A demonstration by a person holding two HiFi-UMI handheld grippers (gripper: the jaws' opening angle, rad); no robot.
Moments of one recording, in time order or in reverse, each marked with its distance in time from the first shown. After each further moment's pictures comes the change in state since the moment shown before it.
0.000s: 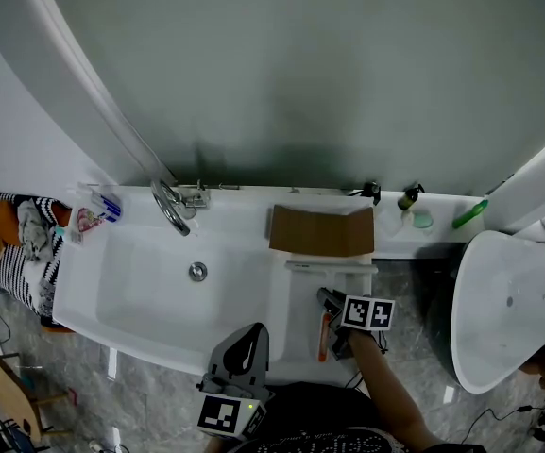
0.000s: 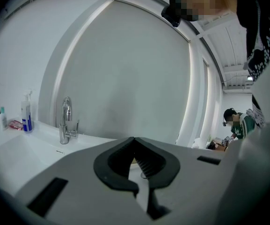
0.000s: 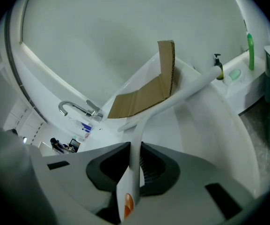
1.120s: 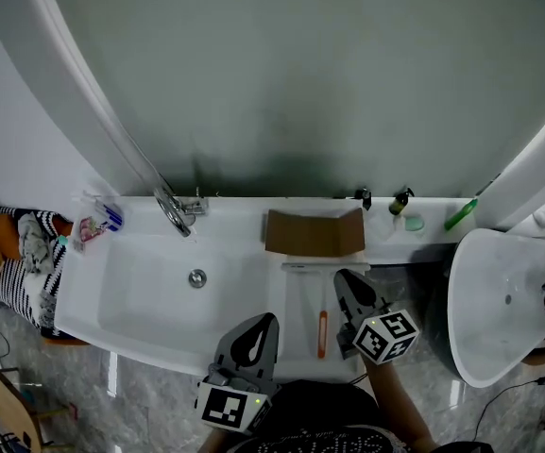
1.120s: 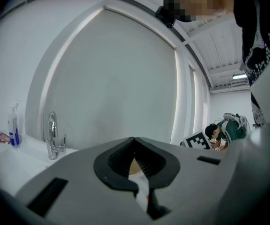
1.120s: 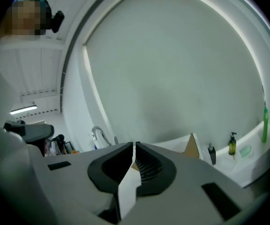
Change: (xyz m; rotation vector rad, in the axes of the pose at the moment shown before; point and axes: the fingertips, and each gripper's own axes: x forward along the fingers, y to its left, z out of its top) left arm -0.001 -0.029 0.033 0.084 -0.112 -0.118; right arm -0.119 0.106 0.083 -0.469 -0.541 0.086
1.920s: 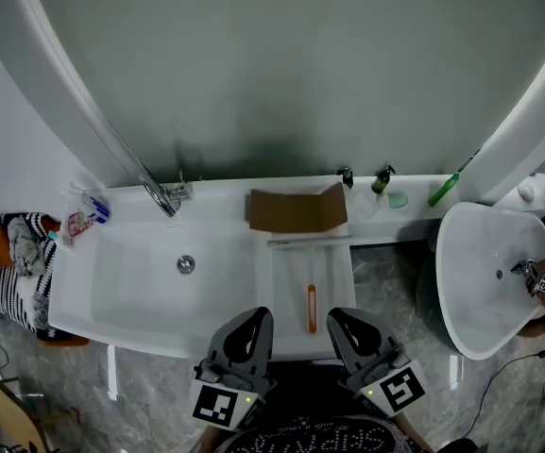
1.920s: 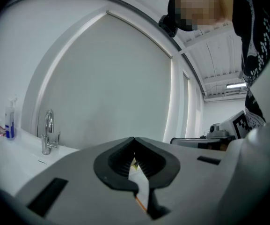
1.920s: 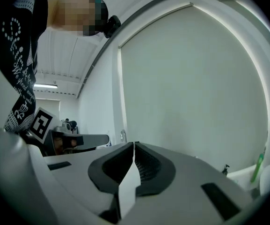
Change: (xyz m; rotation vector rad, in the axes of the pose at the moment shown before) left arm -0.030 -0.029 0.012 -0.080 -0.084 -0.065; right arm -0.118 0.132 0.041 -0.298 -0.060 0.080
